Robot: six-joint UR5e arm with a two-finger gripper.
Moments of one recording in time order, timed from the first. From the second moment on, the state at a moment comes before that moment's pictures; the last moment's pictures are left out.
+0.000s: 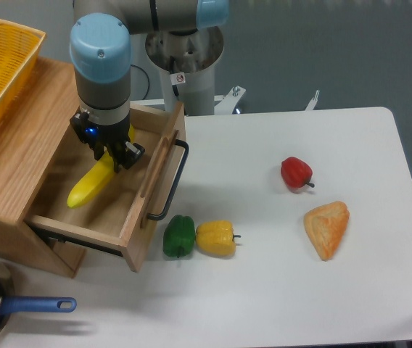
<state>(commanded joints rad) 2.17 -1.72 -1.54 -1.47 1.39 0.66</state>
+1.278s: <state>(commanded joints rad) 2.16 -1.73 -1.53 -1.47 1.39 0.67</state>
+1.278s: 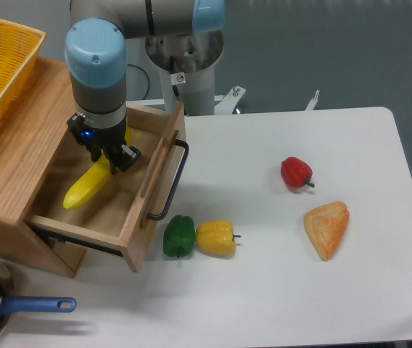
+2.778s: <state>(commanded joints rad) 2.22 -1.67 -1.50 -1.46 1.40 0.85</state>
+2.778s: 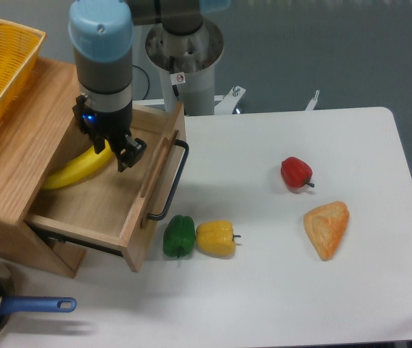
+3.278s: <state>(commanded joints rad) 2.31 -1.62 -1.50 -1.50 1.39 1.07</state>
